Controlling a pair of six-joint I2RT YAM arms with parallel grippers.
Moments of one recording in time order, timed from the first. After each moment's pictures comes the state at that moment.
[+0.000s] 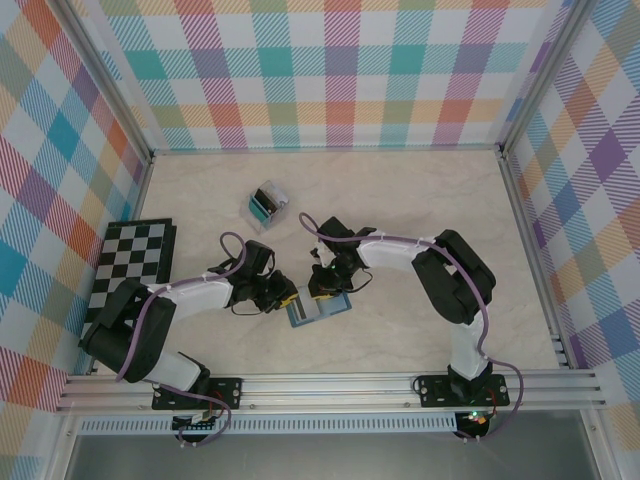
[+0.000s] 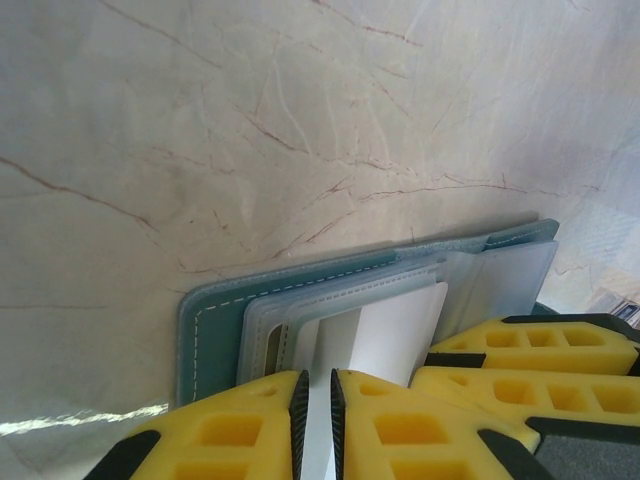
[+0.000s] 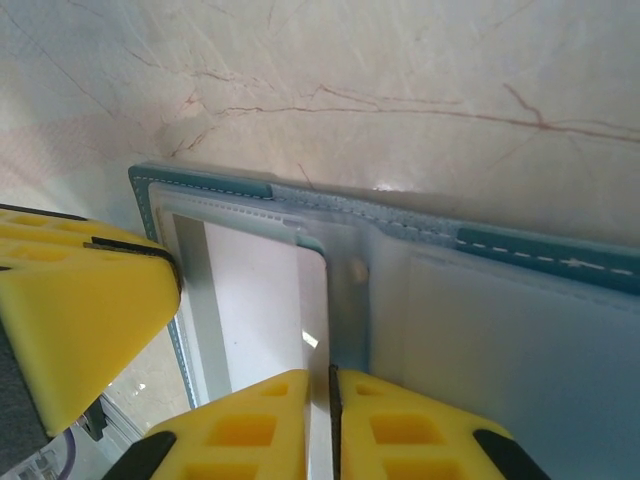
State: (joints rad) left arm -0.51 1.47 0.59 -0.16 0.40 -1.13; right arm 0.77 1.96 1.23 -0.54 -0.55 0.57
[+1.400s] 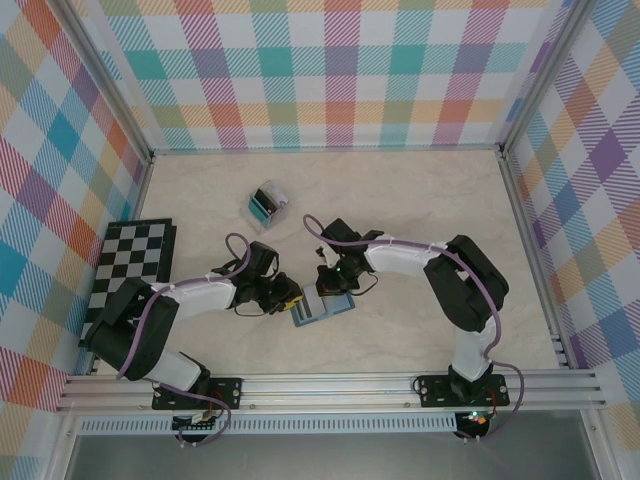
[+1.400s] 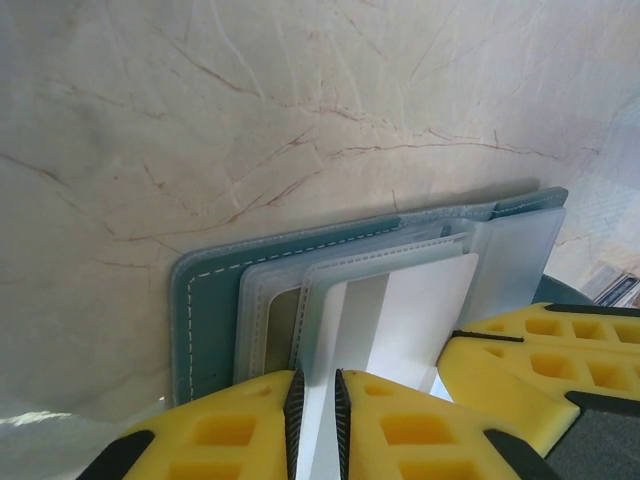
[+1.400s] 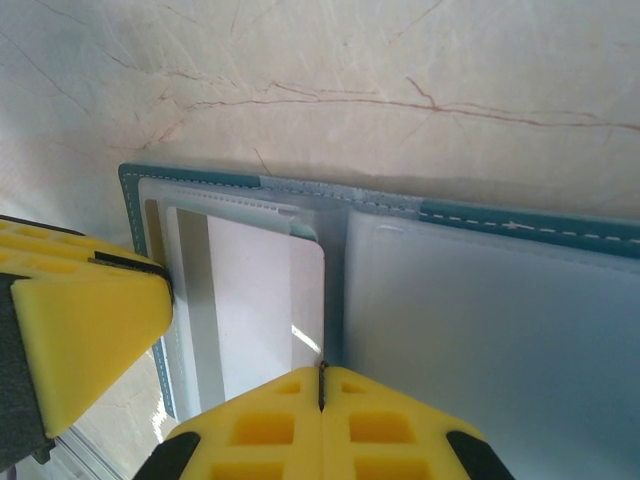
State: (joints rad) left arm -0.54 1.48 0.60 -0.14 0.43 -1.13; right arm 0.77 1.87 1.15 -0.52 -0.43 0.55
